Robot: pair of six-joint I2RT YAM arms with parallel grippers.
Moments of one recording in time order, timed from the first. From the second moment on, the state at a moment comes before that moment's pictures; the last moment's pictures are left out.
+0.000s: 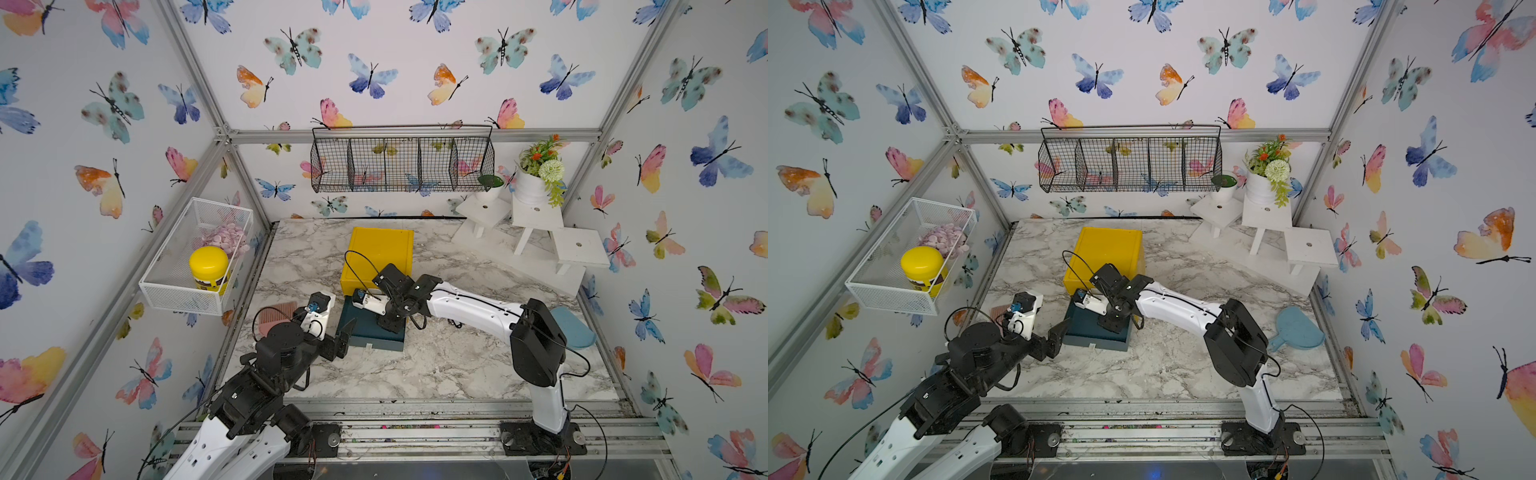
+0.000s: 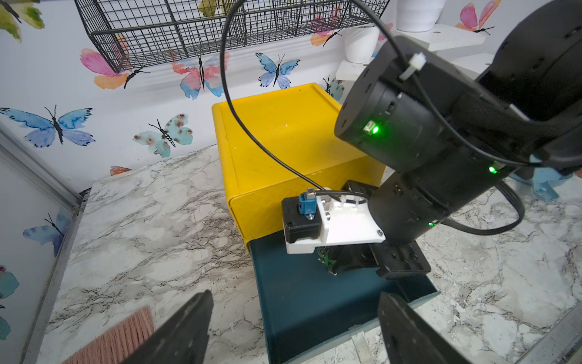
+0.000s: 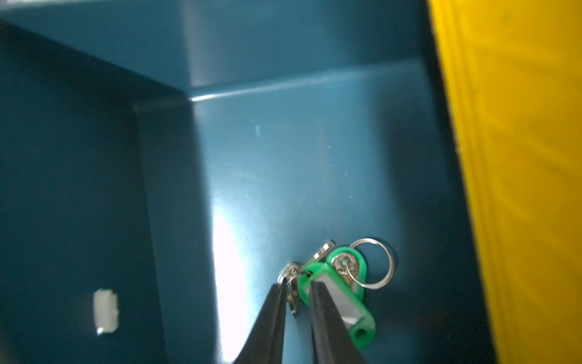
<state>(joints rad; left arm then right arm) -0.65 0.48 0.72 -0.58 -0.18 -0.01 0.99 2.00 1.65 -0.71 -0.11 -0.36</state>
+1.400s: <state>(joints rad) -0.65 0.50 0.72 -0.55 -0.18 0.04 0.99 1.97 1.73 -0.75 -0.13 -0.36</state>
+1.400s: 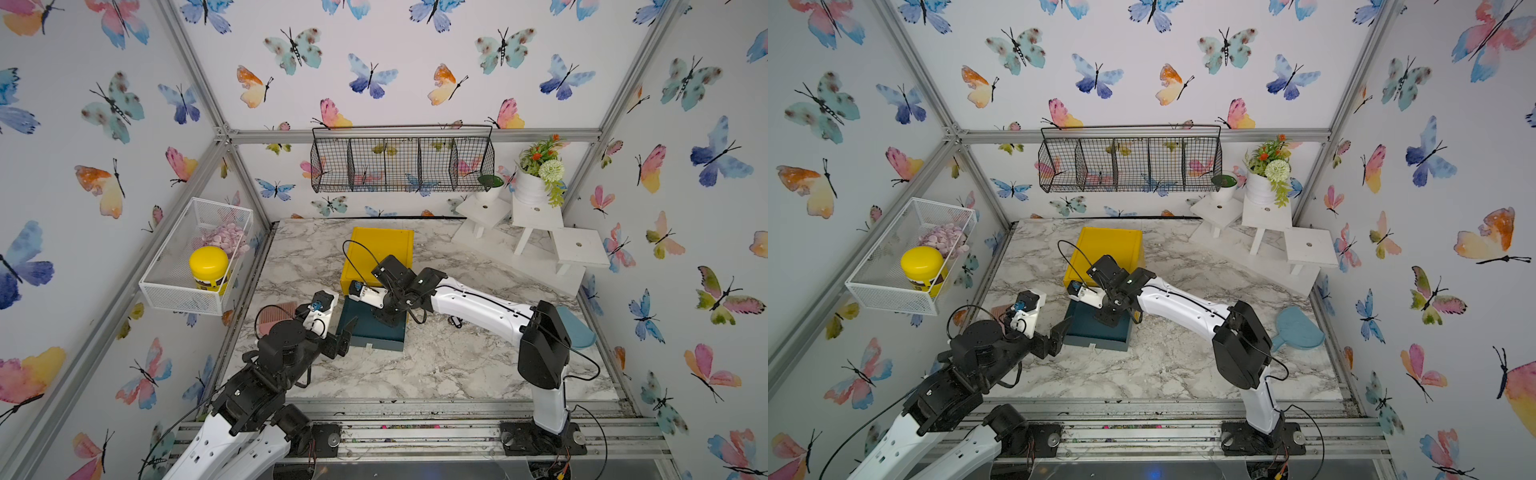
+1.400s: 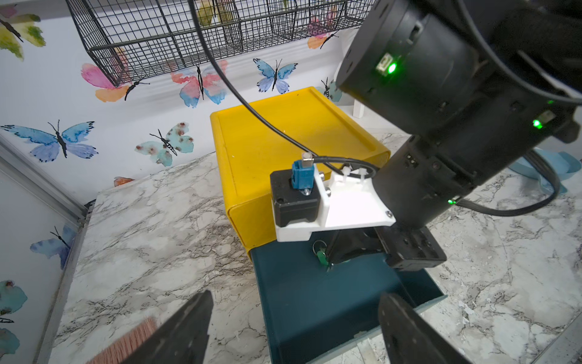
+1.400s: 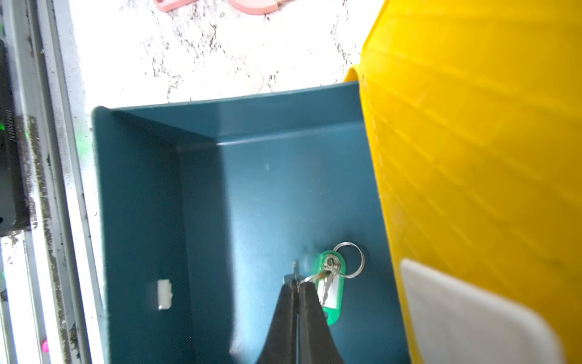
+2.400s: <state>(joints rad) -0.65 0.67 0.77 -0.38 -0.03 0.15 0.99 1.67 1.66 -0.74 -0.05 -0.12</state>
